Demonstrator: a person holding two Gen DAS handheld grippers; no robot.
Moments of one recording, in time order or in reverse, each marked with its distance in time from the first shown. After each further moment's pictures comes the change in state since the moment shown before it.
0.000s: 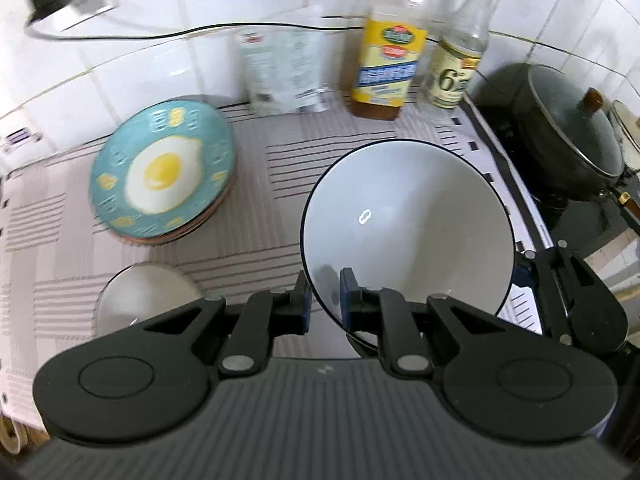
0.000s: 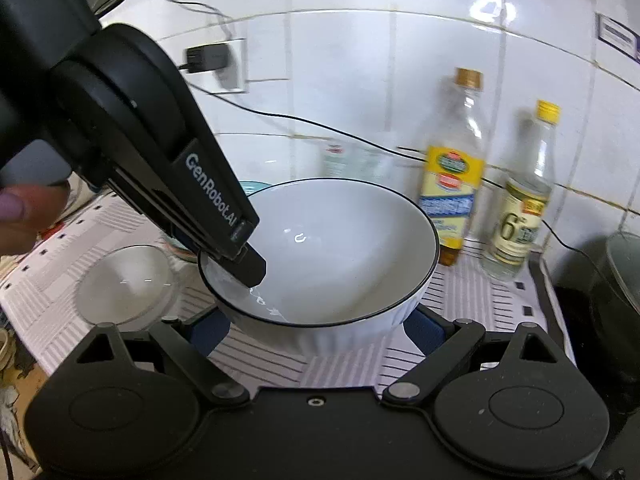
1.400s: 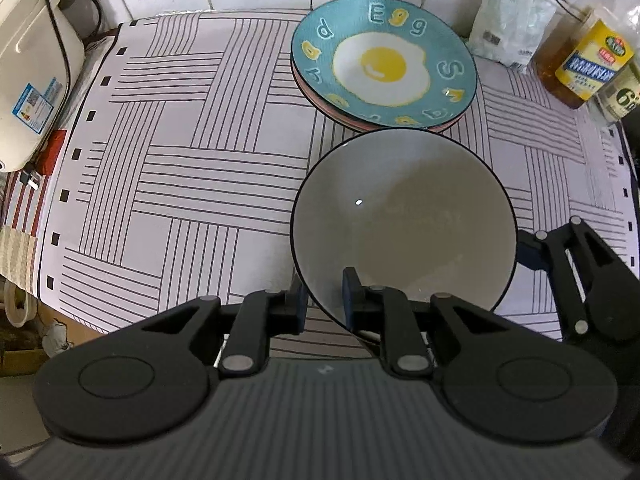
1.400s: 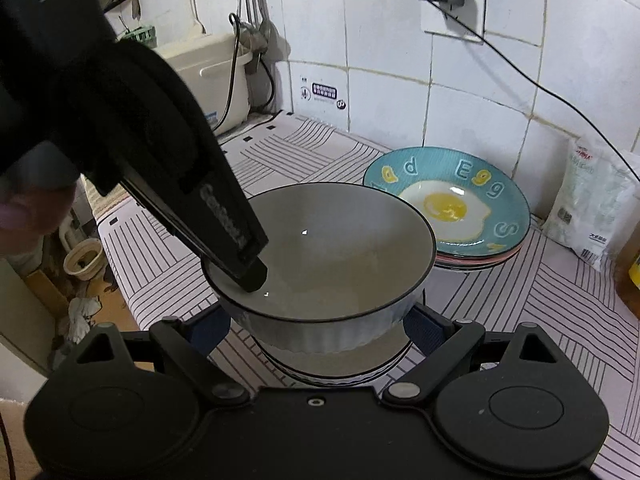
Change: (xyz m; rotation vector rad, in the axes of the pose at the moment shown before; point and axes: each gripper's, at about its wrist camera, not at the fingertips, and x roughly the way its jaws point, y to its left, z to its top) left arm 0.017 0.165 -0.050 -0.302 0.188 0.167; right arm 0.079 0.141 0.025 -0.218 0.191 0.357
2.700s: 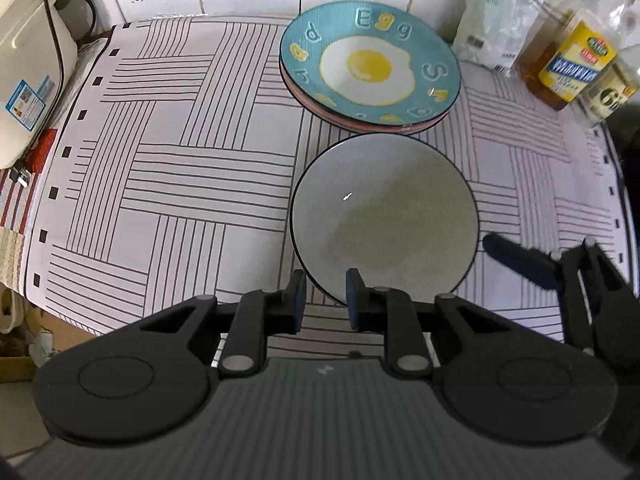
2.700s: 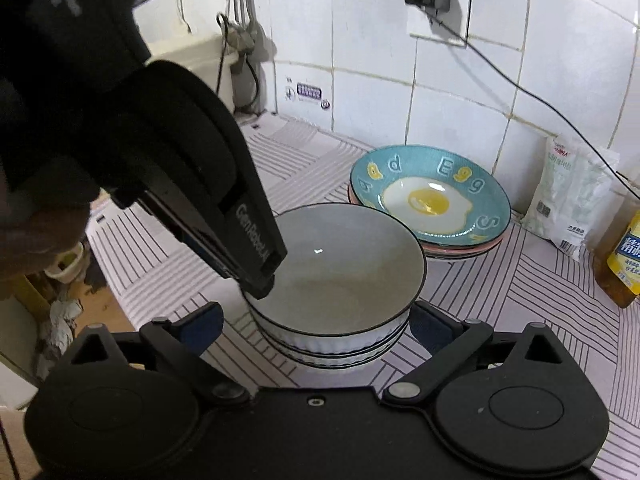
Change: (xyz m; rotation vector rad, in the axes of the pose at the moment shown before) left arm -0.006 0.004 -0.017 -0.005 -0.060 -0.062; right arm -0.018 0.013 -0.010 0.017 -0.027 -0.070
